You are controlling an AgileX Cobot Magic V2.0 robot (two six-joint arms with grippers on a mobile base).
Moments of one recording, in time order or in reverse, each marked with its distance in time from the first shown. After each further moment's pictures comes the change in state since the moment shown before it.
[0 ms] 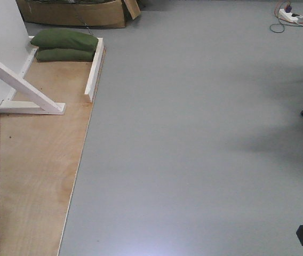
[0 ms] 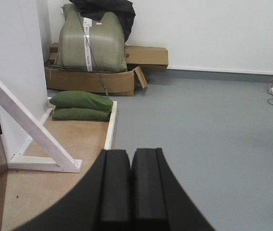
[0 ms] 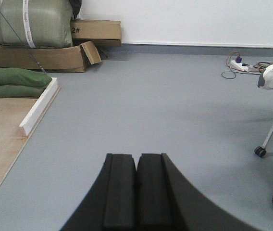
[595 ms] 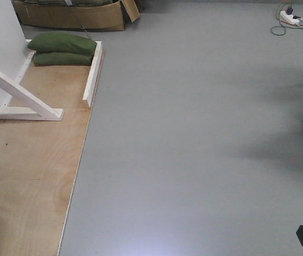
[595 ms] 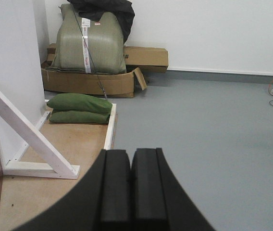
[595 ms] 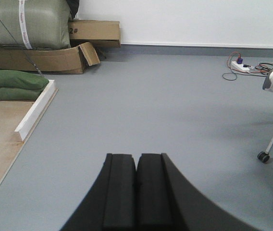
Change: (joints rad) left arm 0.000 0.000 0.000 0.000 0.000 0.000; right arm 0.000 0.000 0.000 0.000 0.001 0.000
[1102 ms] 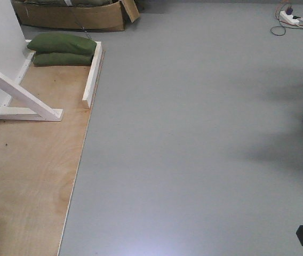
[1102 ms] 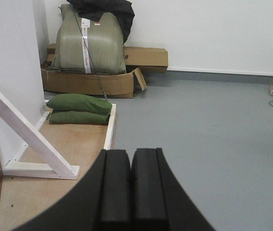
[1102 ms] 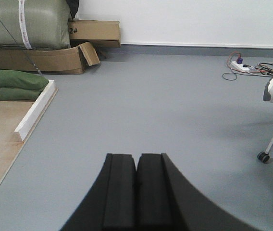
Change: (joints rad) left arm 0.000 0.000 0.000 0.000 0.000 0.000; right arm 0.000 0.000 0.000 0.000 0.002 0.000
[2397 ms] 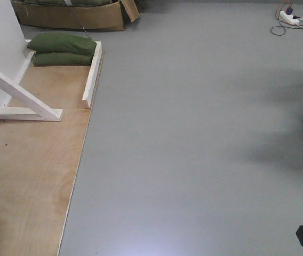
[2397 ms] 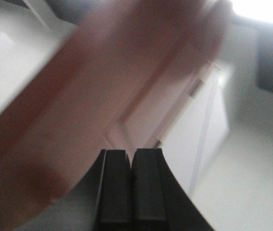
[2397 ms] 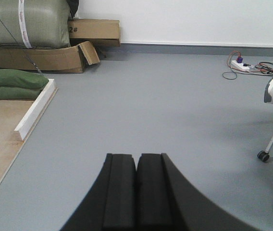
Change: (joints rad) left arm 0.327 0.884 -1.112 -1.124 -0.881 0.599; right arm 0.000 0.000 0.000 0.000 0.003 0.000
